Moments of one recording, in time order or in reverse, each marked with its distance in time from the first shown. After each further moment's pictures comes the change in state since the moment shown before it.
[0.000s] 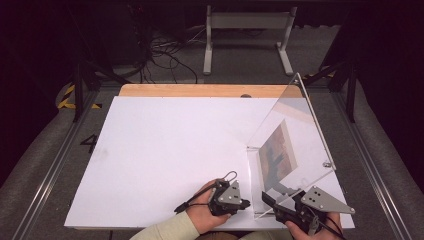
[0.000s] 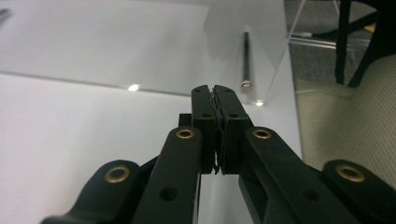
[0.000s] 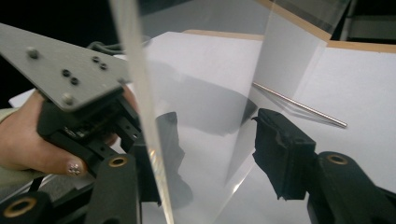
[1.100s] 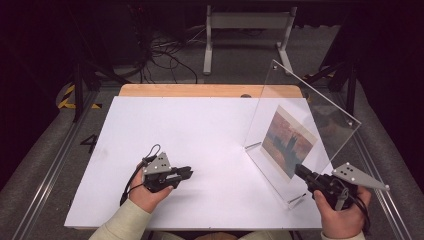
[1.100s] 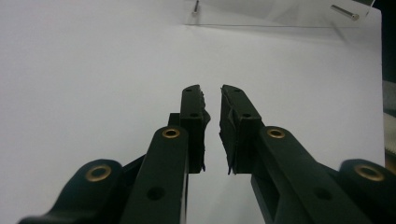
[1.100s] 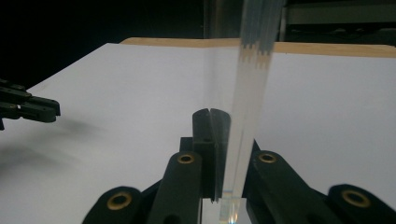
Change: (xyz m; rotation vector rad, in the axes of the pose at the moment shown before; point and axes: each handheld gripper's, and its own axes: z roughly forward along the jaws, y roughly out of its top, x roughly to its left) left arm 0.054 -0.079 -0.126 -0.170 0.259 -0.302; right arm -0.060 0.045 -0.025 0.044 -0.162 0.091
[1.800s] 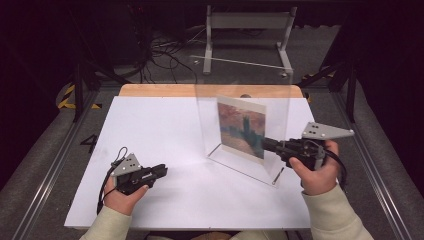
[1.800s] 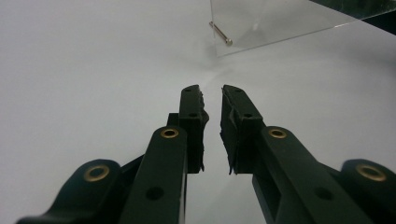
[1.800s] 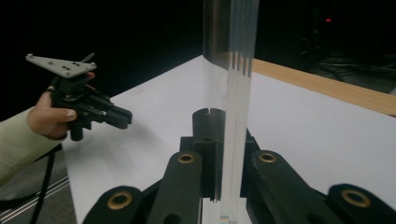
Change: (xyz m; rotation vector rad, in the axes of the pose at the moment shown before) left arm 0.019 -0.035 -0.051 -0.061 0.121 -0.139; right arm 0.023 0.076 0.071 0.016 0.430 -0.156
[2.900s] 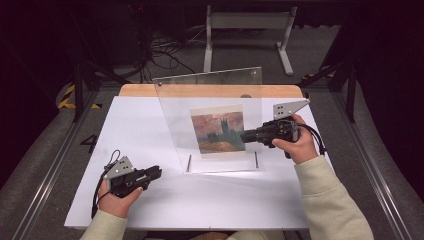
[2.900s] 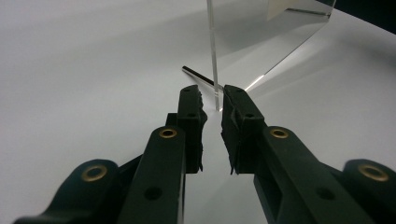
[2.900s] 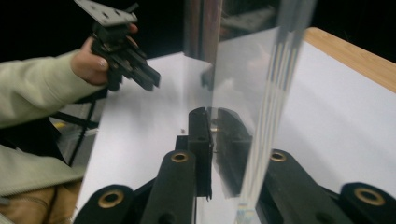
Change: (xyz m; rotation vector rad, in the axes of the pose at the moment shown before) left arm 0.003 -0.007 -0.009 -0.007 0.023 -0.027; right arm -0.075 0.005 0.073 0.164 0.364 -0.170
